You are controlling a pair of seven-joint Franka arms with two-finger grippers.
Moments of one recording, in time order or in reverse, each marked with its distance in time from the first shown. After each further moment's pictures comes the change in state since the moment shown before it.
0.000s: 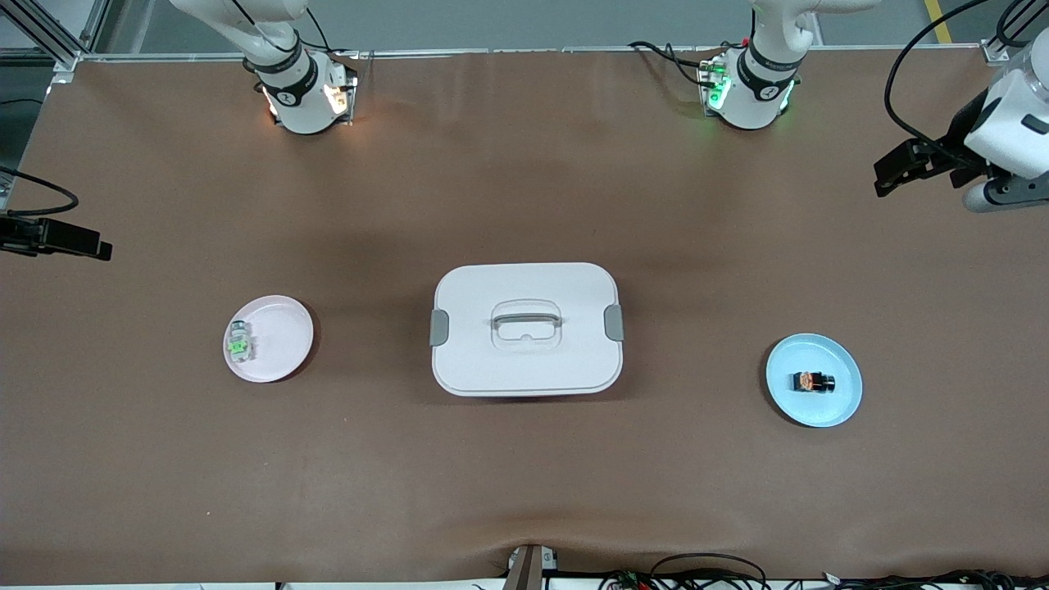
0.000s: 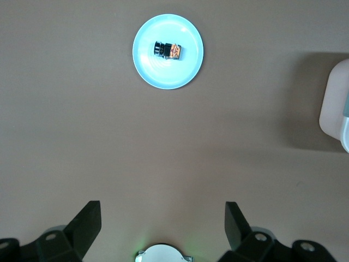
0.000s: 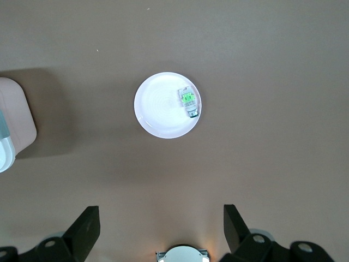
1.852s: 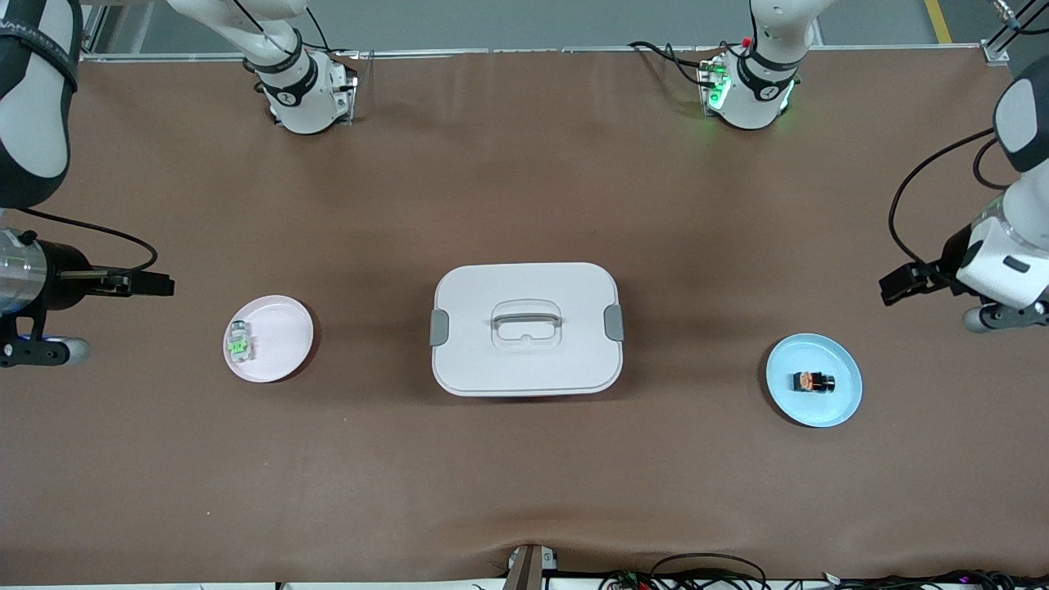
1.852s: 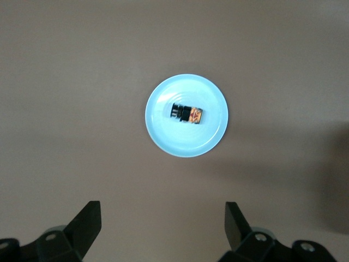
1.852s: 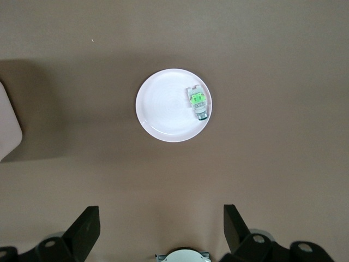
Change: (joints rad) left arm 0.631 0.218 -0.586 -0.044 0.141 0.336 -0.038; right arm 0.069 0.112 -0.012 -0.006 -0.027 0.035 0.024
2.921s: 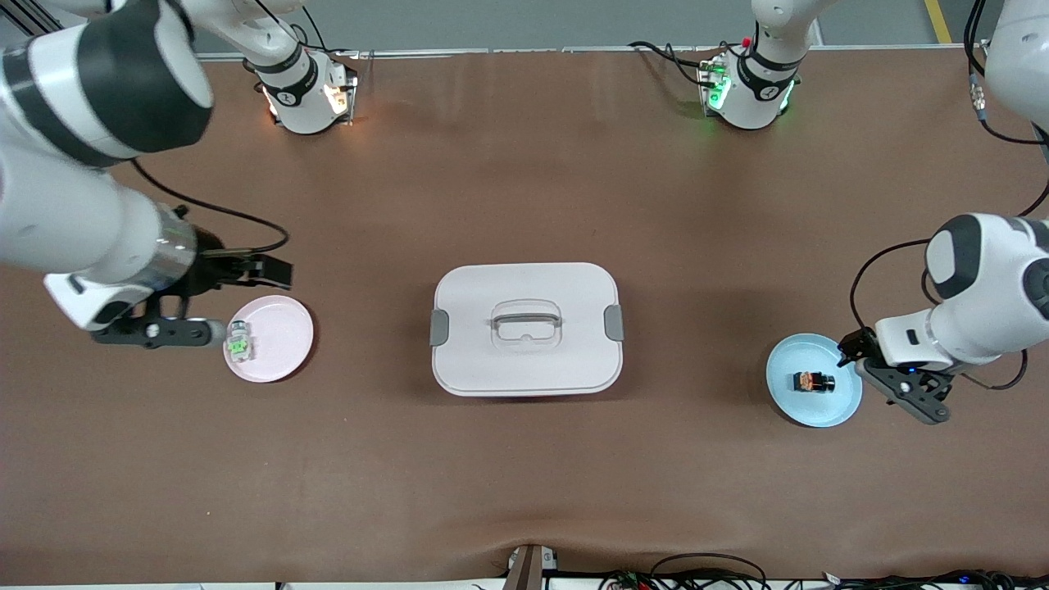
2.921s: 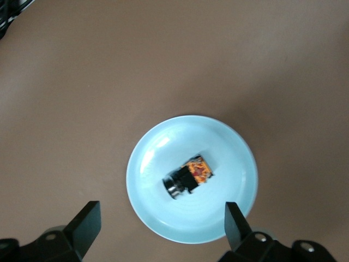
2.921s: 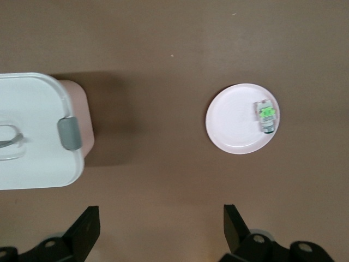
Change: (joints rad) left arm 0.006 0.373 0.021 -0.014 0.086 0.404 0.727; right arm 0.193 0.002 -0.001 0.042 0.081 0.068 0.185
